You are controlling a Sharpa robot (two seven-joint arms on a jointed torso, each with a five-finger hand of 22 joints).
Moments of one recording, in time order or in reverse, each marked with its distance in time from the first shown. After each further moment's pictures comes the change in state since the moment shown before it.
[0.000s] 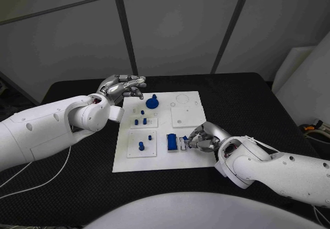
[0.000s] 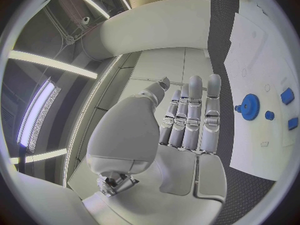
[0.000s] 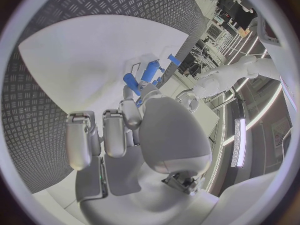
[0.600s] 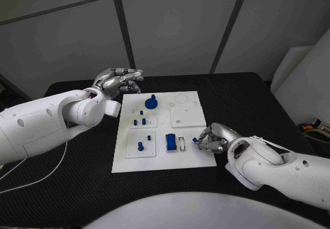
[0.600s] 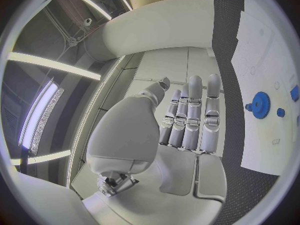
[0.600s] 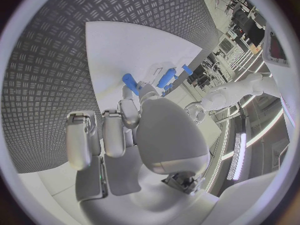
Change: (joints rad) left arm 0.041 -0.018 0.002 0.015 0.000 -0.002 0.000; left_hand 0.000 0.000 0.003 -0.003 0.000 0.000 0.000 0.000 0.000 0.000 0.000 0.000 0.000 0.003 -0.003 0.000 0.001 0.000 0.000 0.000 0.000 0.001; right arm -0.002 -0.081 -0.001 0.040 -0.118 0.050 -0.068; right_hand 0.040 0.022 -0.045 0.005 -0.002 0.000 0.000 0.000 0.000 -0.011 0.010 0.001 0.000 0.001 0.001 0.000 0.000 0.000 0.000 0.000 0.000 0.000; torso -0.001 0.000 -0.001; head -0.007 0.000
